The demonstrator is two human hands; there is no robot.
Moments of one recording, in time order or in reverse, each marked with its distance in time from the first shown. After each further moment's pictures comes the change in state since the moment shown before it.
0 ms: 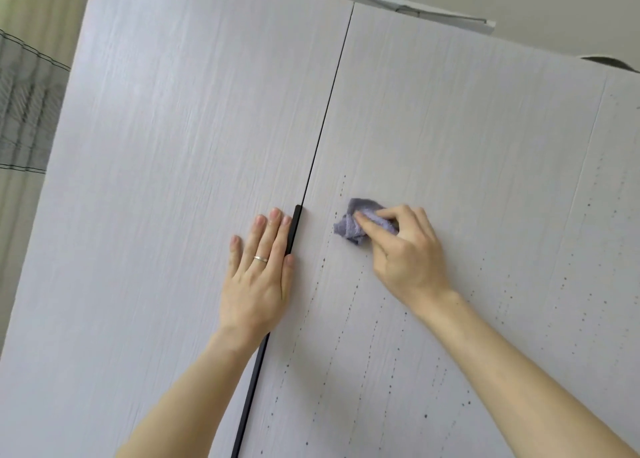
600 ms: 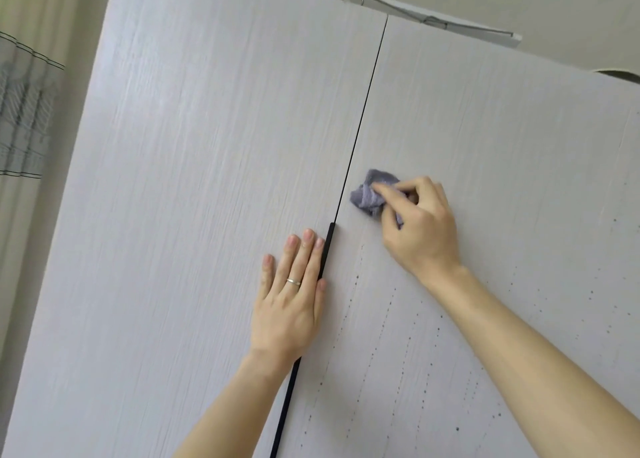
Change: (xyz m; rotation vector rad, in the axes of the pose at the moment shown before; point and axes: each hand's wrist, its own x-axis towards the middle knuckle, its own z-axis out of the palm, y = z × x) left_hand -0.002 -0.011 0.002 -0.008 0.016 0.093; right_hand 0.066 -0.025 0.019 -0.009 0.075 0.113
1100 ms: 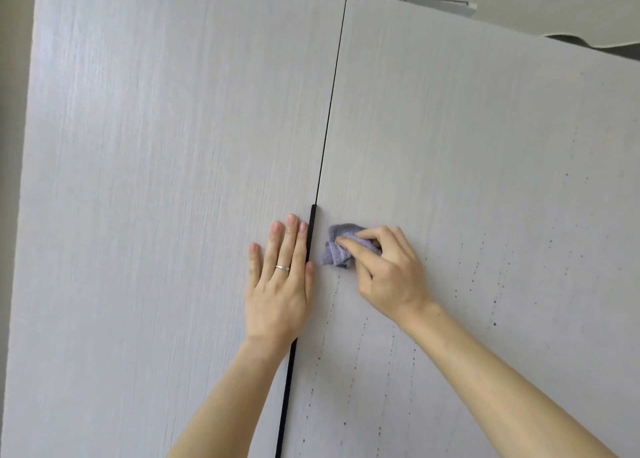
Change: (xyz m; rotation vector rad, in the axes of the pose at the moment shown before) left_hand -0.002 -0.003 -0.001 -0.007 0.009 0.013; right_hand -0.089 -0.031 -0.009 -0.015 -0.122 -0.037
